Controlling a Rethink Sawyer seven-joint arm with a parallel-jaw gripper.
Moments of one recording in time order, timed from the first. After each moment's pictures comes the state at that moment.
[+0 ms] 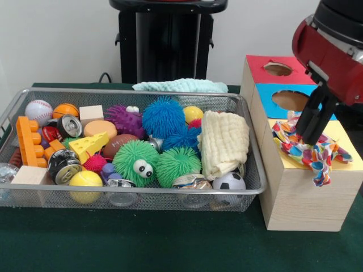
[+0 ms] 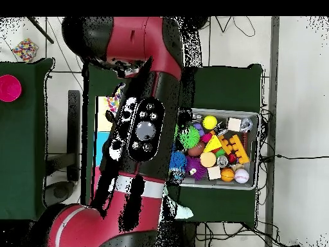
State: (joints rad) arm 0.07 -0.09 -0.69 0.43 0.52 1.32 2.87
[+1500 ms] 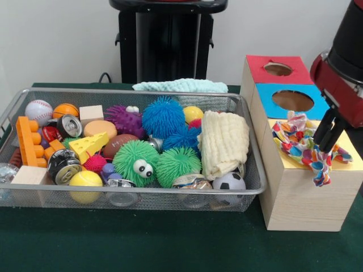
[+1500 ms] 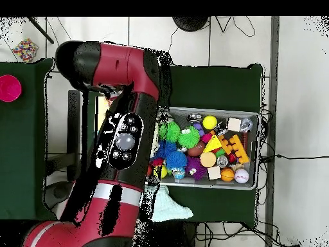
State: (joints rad) arm 0.18 -0.12 -0.60 0.69 0.52 1.23 2.87
